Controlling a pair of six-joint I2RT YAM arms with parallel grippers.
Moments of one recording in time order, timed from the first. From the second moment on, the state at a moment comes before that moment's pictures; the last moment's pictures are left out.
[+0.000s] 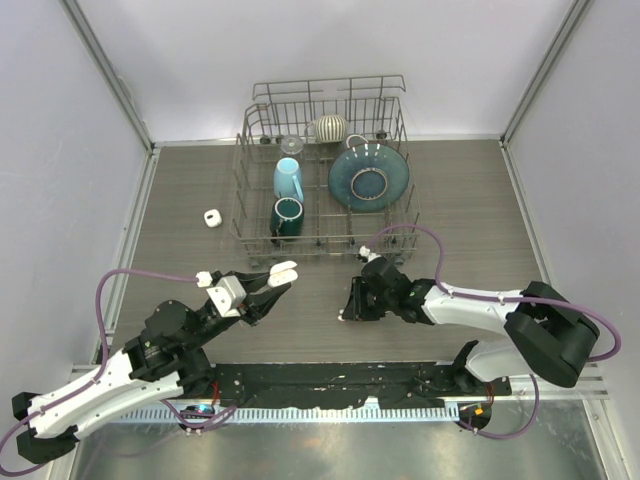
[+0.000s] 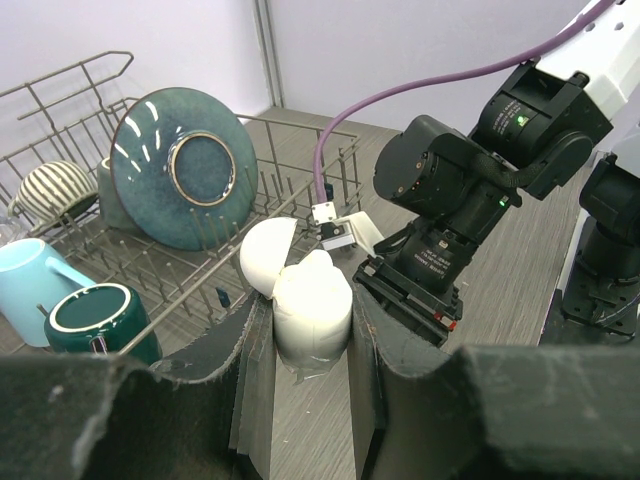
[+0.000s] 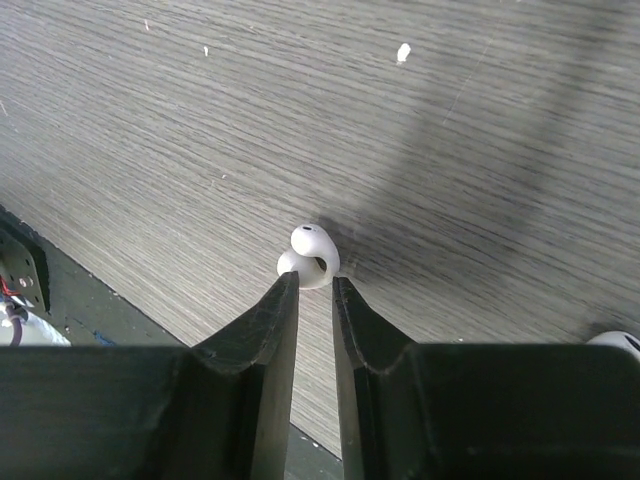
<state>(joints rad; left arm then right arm) -1.07 0.30 0.43 0.04 -0.09 0.11 0.86 1.34 0.52 -0.05 -0.12 0.79</state>
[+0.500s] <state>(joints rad) -1.07 0.30 0.43 0.04 -0.09 0.11 0.89 1.41 0.55 0.02 -0.12 0.81</state>
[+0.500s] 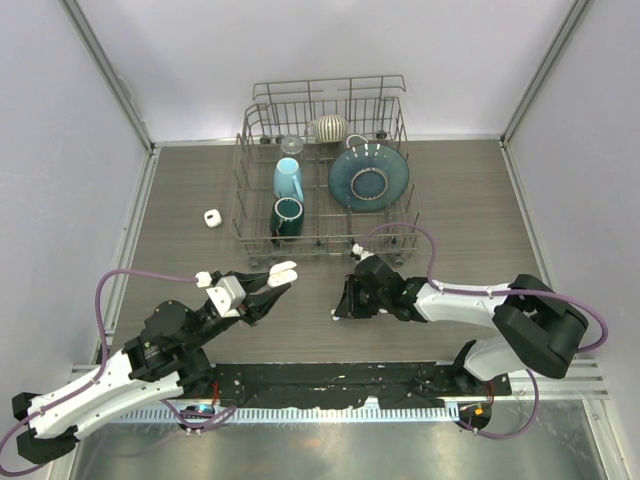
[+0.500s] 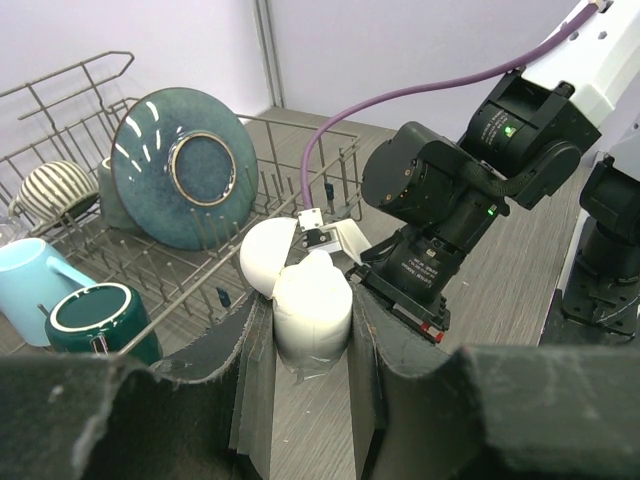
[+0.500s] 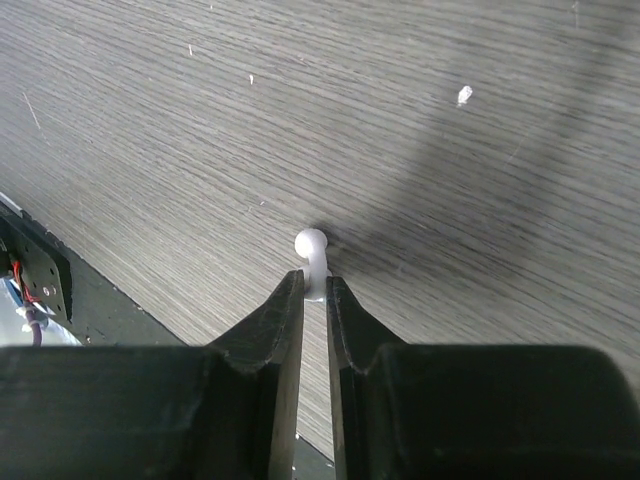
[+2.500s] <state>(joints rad) -1.07 0.41 0.41 0.27 -0.08 0.50 0.93 1.13 1.09 -0.19 -0.18 1.03</state>
